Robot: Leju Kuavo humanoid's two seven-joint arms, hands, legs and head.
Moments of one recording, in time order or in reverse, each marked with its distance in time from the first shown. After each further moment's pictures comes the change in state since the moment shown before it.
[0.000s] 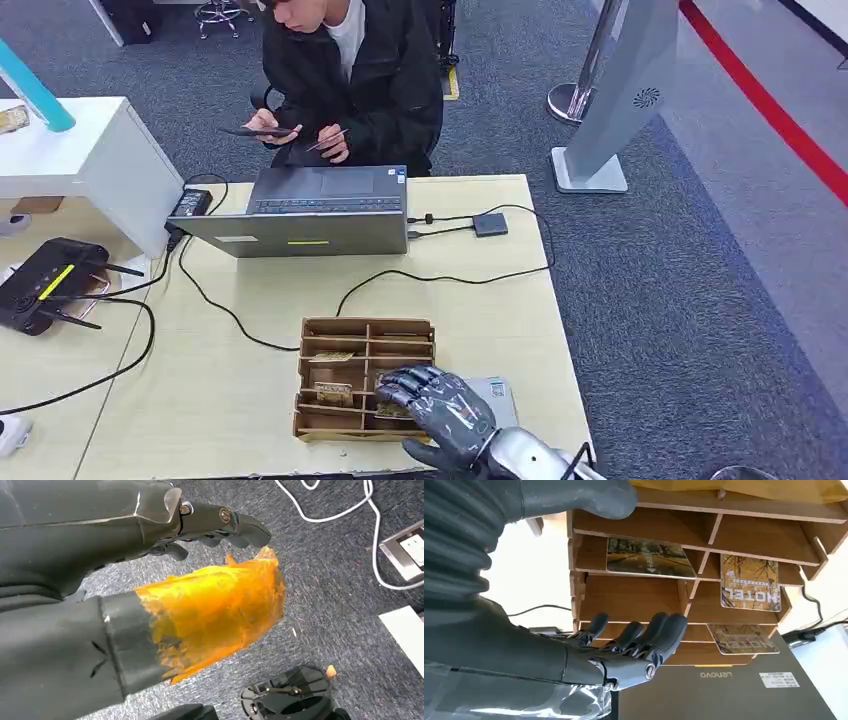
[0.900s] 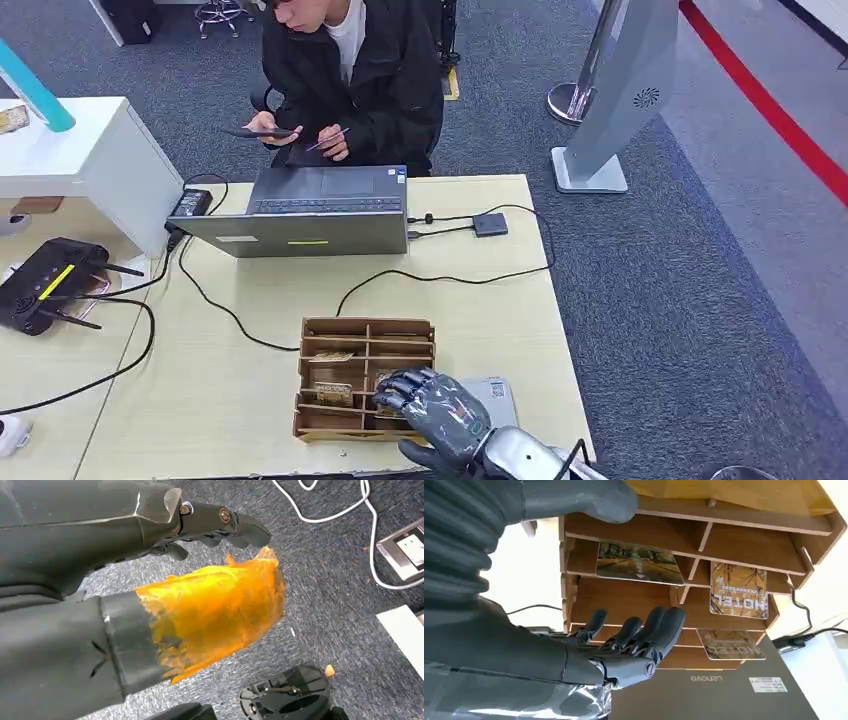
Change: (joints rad) left arm -0.002 0.000 -0.015 0.000 0.007 0.000 0.000; right arm -0.025 0.002 0.026 0.008 -0.015 0.024 -0.004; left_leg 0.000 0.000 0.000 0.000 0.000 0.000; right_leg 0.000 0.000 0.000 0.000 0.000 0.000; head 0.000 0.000
